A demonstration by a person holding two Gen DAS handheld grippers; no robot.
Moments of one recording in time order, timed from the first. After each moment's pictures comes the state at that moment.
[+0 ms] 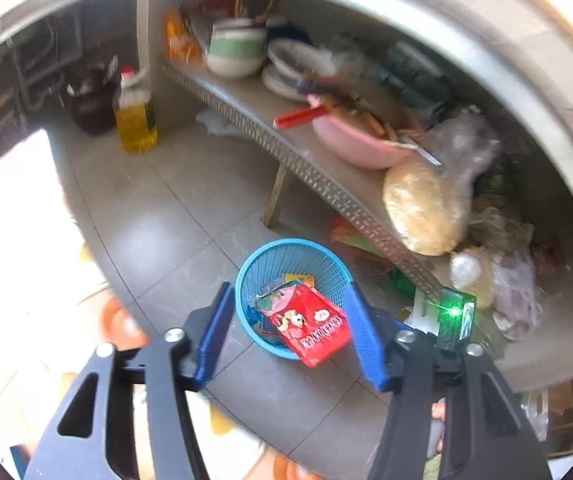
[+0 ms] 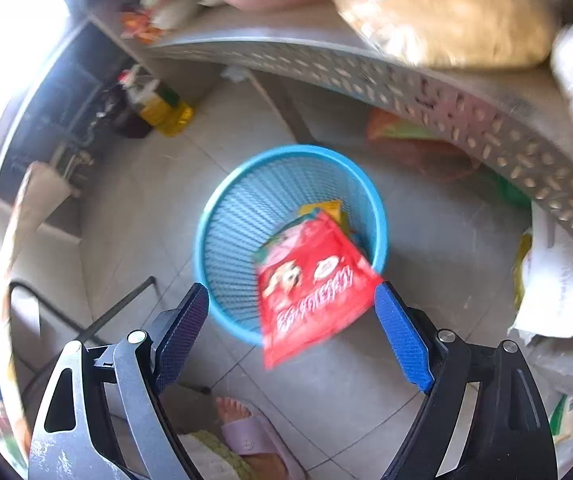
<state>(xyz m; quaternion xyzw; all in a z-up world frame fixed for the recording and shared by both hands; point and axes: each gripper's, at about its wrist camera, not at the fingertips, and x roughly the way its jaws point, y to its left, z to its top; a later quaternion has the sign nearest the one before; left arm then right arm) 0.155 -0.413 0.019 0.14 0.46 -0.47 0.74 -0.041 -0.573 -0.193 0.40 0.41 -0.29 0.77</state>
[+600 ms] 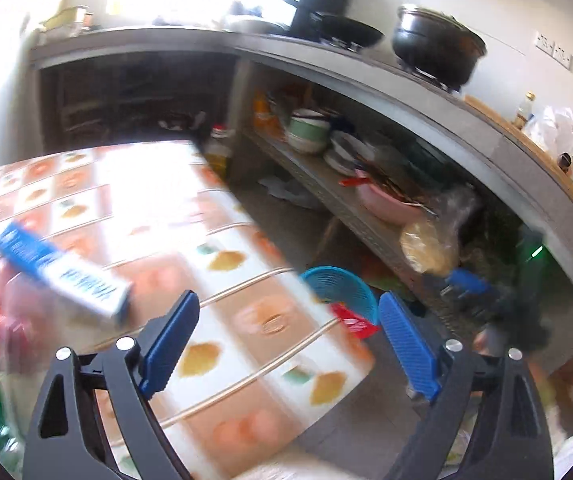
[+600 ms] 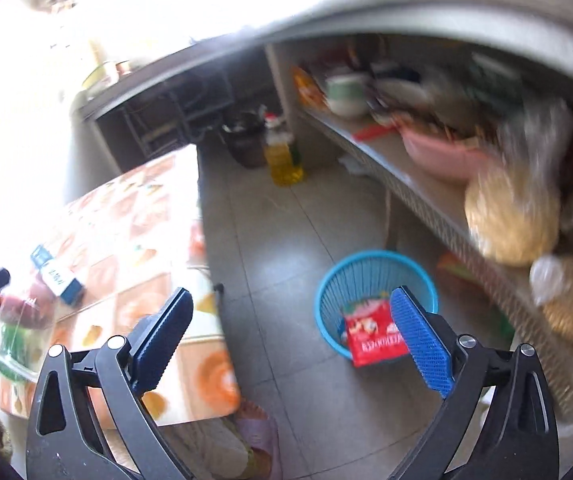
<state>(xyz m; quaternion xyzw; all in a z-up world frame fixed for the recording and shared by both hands) 0.084 -0.148 0.062 0.03 0.36 -0.41 0.84 -0.034 -0.422 -0.003 0.19 0.33 -0.20 0.90</state>
